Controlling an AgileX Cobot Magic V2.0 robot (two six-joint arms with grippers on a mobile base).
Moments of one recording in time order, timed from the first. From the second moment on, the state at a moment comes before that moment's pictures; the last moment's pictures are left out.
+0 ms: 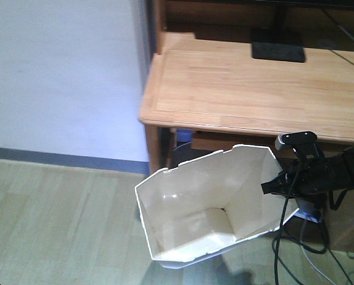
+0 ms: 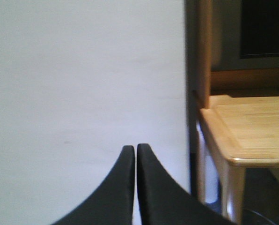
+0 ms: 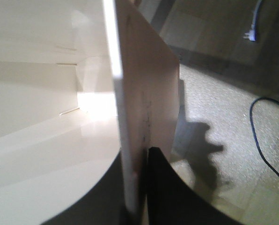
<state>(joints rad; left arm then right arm) 0.00 -0.01 0.03 0.03 0.08 0.00 -0.04 1.88 -0.67 1.28 0.36 -1.50</state>
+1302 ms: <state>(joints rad) 0.00 -0.01 0.03 0.03 0.08 0.00 -0.04 1.88 -0.67 1.28 0.37 -1.50</state>
